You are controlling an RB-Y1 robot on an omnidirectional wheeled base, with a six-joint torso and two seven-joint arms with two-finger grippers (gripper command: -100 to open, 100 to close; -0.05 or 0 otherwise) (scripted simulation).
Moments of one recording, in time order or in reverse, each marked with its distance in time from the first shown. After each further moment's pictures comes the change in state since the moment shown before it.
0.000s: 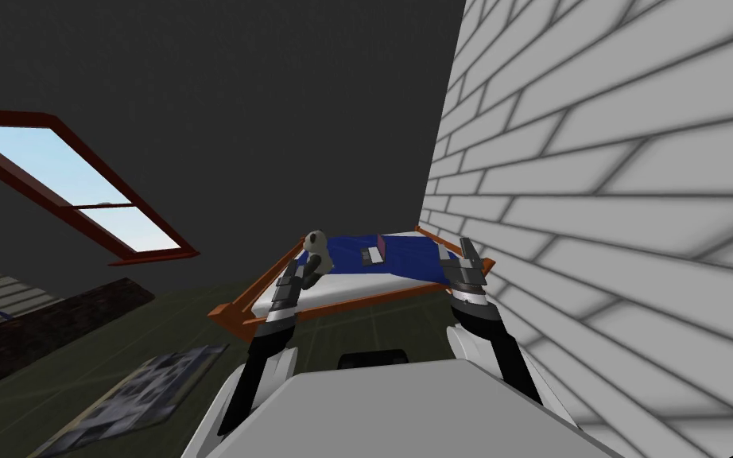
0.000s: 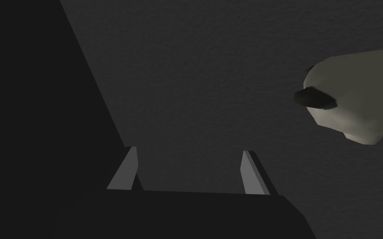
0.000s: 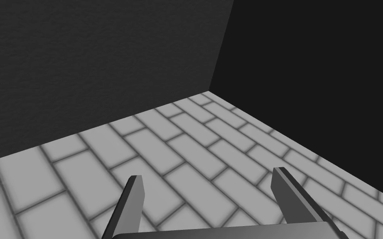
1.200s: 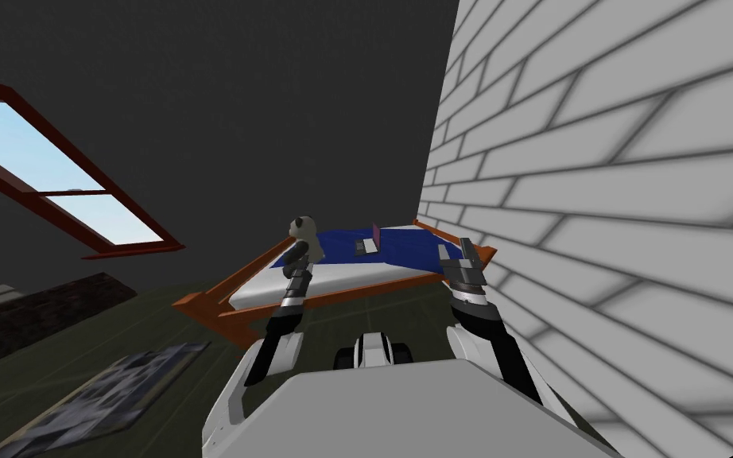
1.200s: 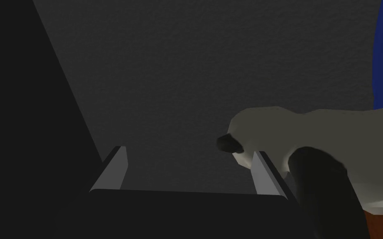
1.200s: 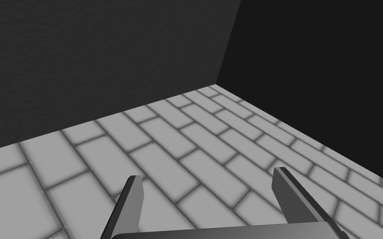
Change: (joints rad) left arm -0.146 0.102 -0.008 0.146 0.013 0.042 0.012; right arm 0.000 0.000 0.000 0.000 0.000 0.000 0.000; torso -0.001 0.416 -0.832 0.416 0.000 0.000
